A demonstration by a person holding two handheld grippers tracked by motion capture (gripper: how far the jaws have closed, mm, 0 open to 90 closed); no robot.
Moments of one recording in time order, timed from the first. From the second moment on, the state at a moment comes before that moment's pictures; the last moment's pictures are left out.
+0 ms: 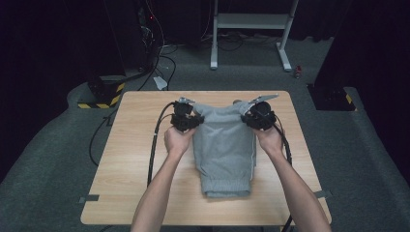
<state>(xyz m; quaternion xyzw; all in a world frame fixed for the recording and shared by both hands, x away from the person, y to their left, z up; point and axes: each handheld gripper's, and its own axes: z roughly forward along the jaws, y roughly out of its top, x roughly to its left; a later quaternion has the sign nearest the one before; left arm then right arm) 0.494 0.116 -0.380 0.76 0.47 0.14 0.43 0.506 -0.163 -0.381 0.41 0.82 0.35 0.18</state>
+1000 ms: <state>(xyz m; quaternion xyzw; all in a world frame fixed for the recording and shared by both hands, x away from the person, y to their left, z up) 0.454 0.131 -0.405 0.79 0.41 0.13 0.44 0.456 -0.166 -0.399 0.38 0.82 0.40 0.18</state>
